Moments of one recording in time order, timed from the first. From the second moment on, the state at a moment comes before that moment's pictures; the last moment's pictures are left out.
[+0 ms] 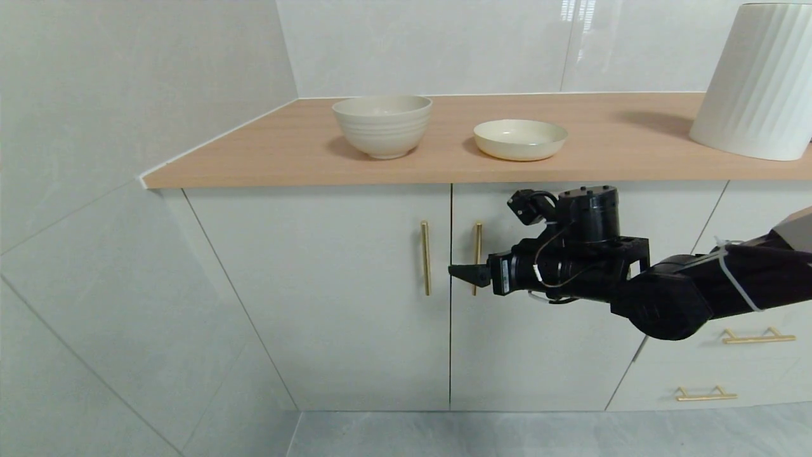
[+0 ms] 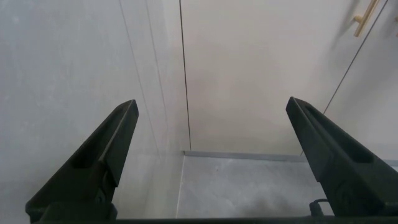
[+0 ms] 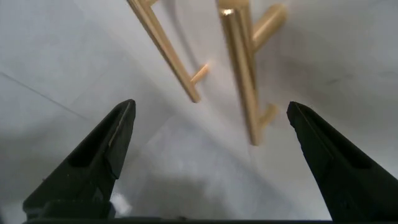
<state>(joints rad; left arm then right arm) 0.00 0.00 0.00 -0.01 0.04 -0.01 0.54 2.00 -1.13 -0.57 0.27 0.16</state>
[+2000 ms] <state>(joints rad) 0.00 0.00 0.00 -0.01 0.04 0.00 0.63 1.67 -0.67 -0.74 0.63 0.28</state>
